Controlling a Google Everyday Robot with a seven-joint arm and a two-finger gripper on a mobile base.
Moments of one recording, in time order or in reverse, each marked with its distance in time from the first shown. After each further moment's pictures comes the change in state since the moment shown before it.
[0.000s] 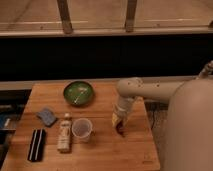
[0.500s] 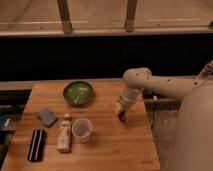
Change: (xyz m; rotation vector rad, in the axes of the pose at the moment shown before) arm -0.039 -0.009 -0.047 -0.008 -0.131 -0.088
